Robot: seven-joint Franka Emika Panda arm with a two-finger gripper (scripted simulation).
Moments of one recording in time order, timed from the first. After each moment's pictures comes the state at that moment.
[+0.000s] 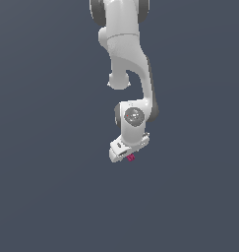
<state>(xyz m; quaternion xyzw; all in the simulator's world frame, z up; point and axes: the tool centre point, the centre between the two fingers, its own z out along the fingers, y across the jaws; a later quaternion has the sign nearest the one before) 0.014 0.051 0.013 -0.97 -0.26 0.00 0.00</state>
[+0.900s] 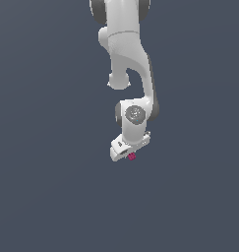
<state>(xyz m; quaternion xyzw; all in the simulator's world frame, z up) 0.011 0.054 0.018 -0.97 -0.26 0.00 0.00</state>
